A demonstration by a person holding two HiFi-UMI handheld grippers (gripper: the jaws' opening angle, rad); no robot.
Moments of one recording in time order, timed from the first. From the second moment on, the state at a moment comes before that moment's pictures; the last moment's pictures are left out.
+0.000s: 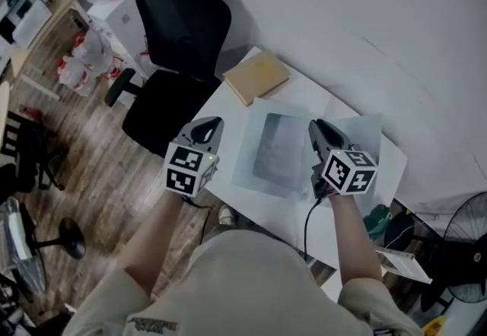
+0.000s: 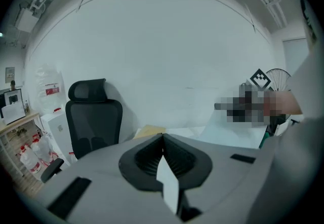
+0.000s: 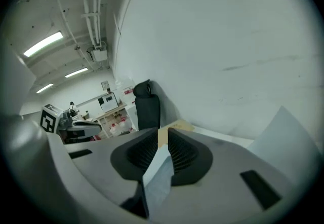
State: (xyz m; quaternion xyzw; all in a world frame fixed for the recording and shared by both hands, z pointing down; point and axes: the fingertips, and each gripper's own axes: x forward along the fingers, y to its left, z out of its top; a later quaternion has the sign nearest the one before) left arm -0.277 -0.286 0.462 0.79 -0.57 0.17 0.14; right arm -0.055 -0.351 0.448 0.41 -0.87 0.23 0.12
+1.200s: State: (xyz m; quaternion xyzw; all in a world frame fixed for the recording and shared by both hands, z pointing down) left arm -0.235 -0.216 0.253 0.83 -0.56 0.03 -0.04; right arm -0.037 -0.219 0.216 0.39 -0.92 0.01 -0.04
